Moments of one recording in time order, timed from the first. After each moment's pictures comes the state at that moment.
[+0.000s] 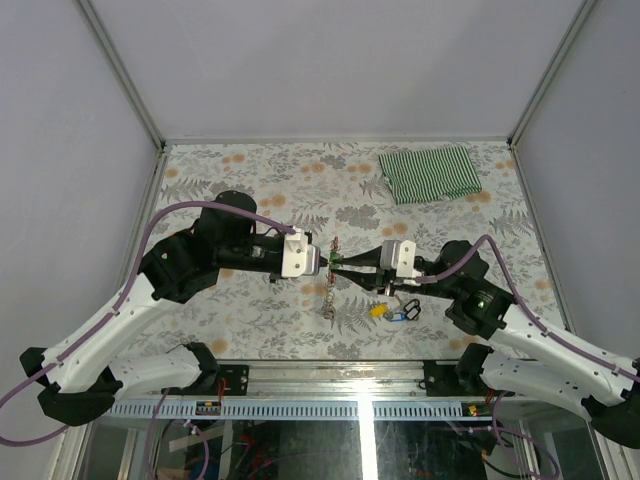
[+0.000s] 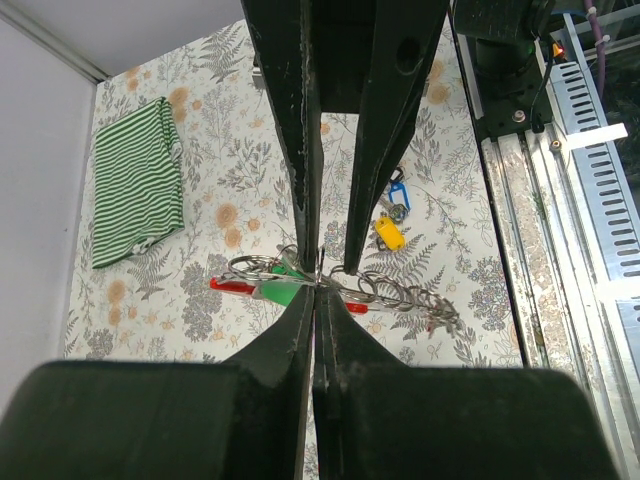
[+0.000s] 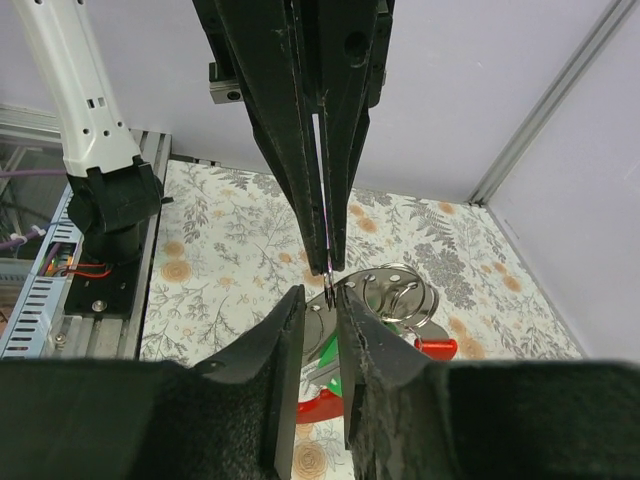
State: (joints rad) left arm -0.86 1.05 1.34 -0.72 0.60 0.65; right arm 0.94 0.82 0.74 0.21 -0.48 -0.26
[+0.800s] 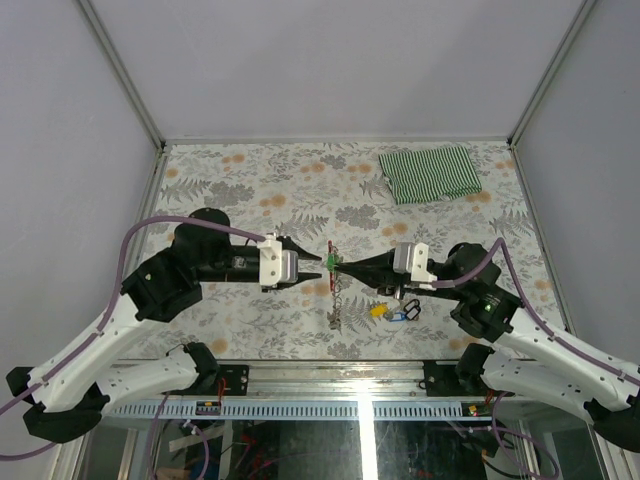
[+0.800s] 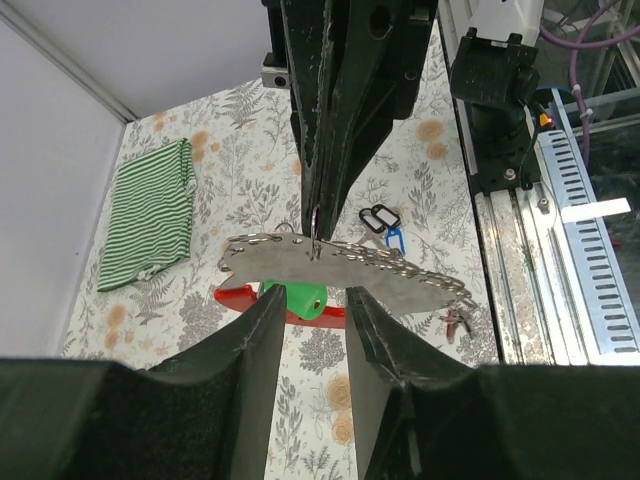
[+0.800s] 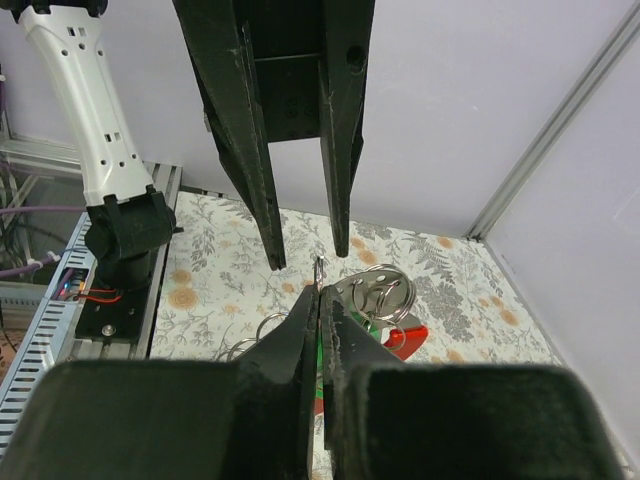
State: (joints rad) left arm -0.86 0.91 1.20 -0.55 0.62 0.53; right arm 0.94 0.79 0.74 0.26 -0.52 -0.23
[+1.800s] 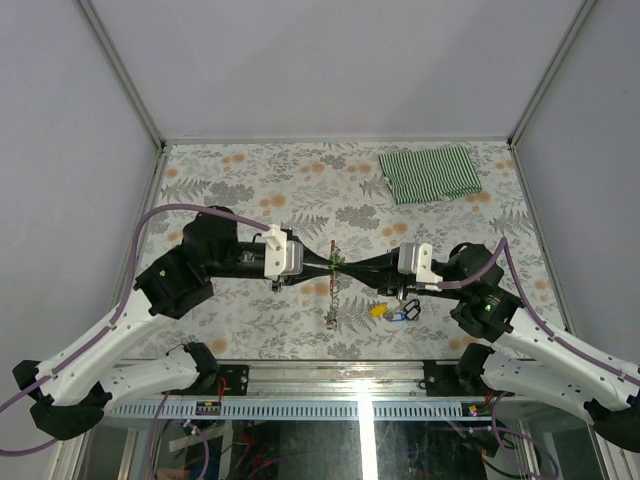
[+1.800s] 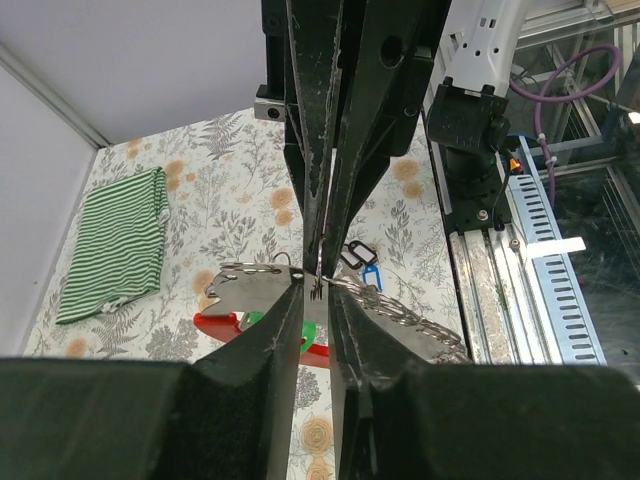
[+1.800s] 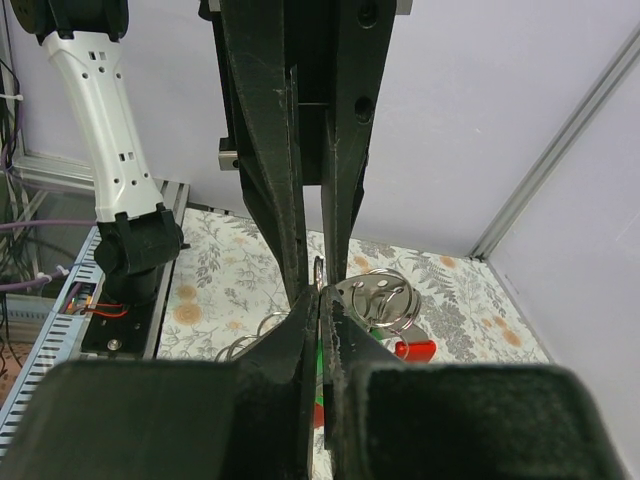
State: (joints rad) left arm -0.86 0.92 1.14 -0.39 0.68 0.40; right arm 0.94 0.79 0.74 0.30 -0.54 -0.21
